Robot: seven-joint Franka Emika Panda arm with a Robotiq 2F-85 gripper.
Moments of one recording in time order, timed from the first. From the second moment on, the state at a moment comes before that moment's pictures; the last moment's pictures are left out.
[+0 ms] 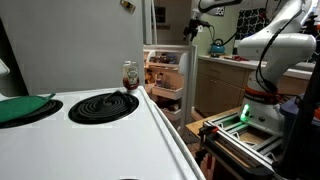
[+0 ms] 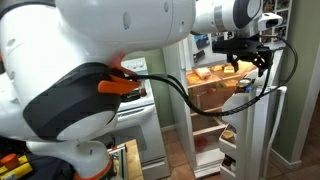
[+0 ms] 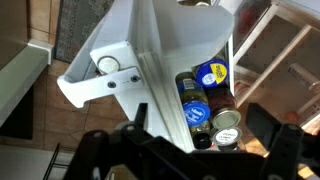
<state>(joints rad) -1.45 0.85 1.73 -1.77 -0.83 1.95 0.14</state>
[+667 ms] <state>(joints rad) -1.26 0.59 1.31 -1.64 -0.36 2.20 -0.02</state>
